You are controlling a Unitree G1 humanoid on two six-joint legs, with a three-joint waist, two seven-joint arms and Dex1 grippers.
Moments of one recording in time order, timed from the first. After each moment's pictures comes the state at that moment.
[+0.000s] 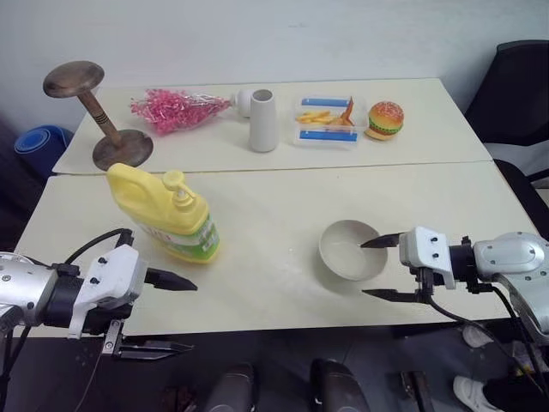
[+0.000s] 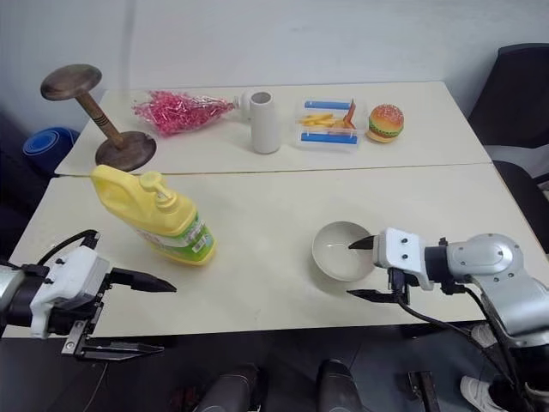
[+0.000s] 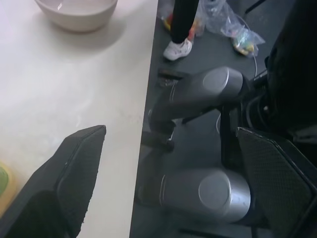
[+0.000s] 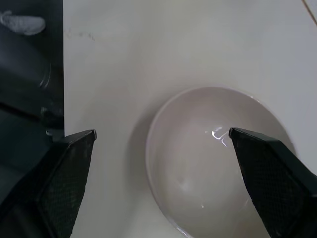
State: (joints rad) left arm 0.21 1.16 0.47 -0.65 -0.72 0.59 -1.25; right arm -0.26 -1.00 0.04 -0.19 0.26 0.13 1.28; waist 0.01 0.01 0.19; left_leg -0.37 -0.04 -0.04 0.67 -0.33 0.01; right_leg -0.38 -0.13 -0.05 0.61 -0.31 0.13
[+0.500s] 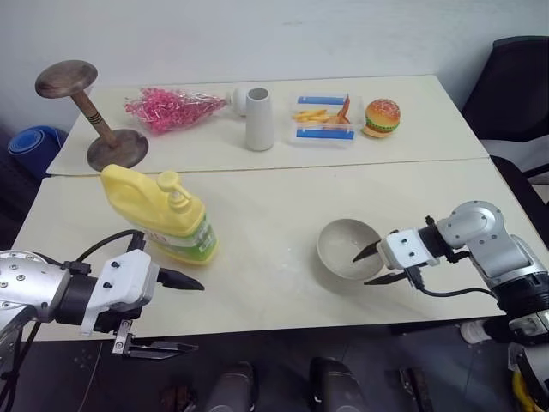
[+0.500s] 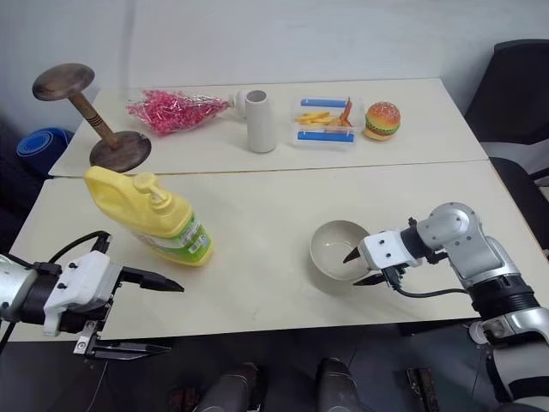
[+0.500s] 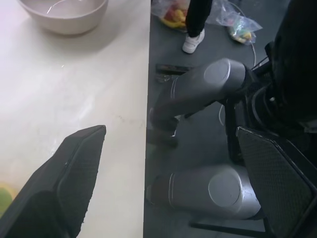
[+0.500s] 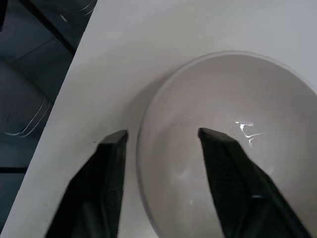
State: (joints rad) left arm 0.17 1.15 0.44 -0.66 -0.69 0.57 -1.23; right arm -0.62 -0.86 0.31 0.35 0.08 -0.35 1.55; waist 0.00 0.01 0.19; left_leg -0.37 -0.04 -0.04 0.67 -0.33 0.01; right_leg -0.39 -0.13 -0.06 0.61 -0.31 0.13
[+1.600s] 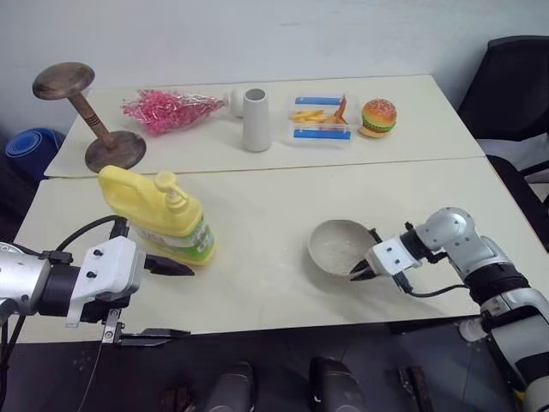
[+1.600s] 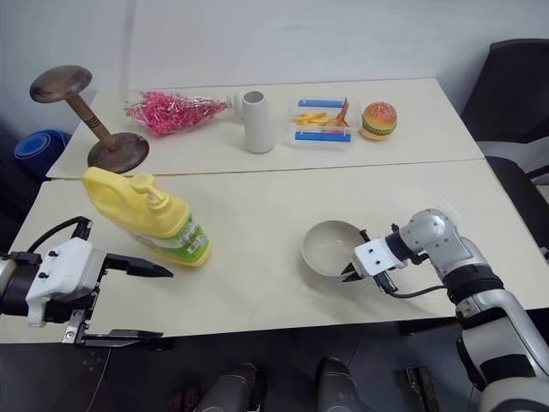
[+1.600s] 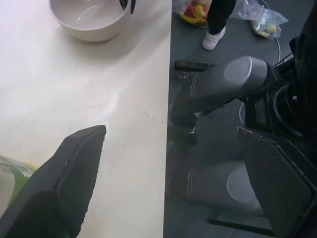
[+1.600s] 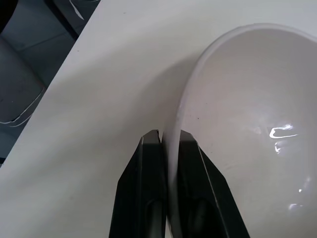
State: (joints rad) left arm 0.13 1.15 0.51 -0.66 -0.69 0.60 -1.24; right arm -0.75 -0.76 0.43 0.67 0.04 -0.63 1.56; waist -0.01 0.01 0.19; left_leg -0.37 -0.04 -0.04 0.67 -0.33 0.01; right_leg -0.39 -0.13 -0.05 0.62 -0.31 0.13
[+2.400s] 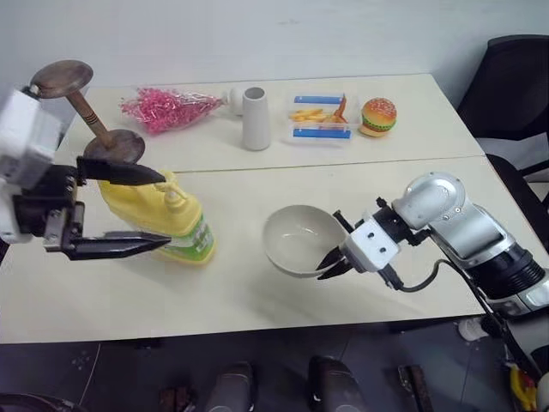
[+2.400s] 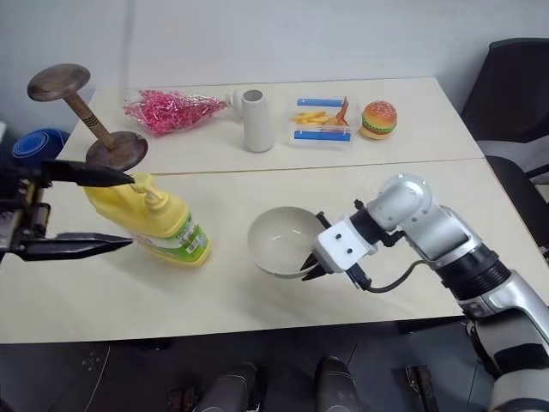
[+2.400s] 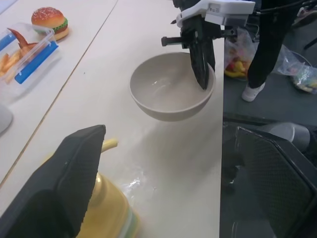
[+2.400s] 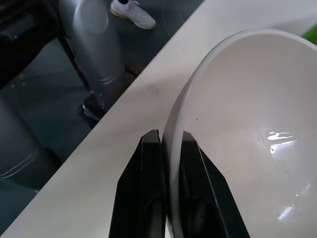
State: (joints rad) left arm -0.38 1.33 0.51 -0.33 -0.93 0.81 -1.20; right arm -0.91 -0.81 0.57 0.00 0.32 -0.11 1.56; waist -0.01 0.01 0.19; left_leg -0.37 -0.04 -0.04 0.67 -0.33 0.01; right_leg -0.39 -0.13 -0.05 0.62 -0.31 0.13
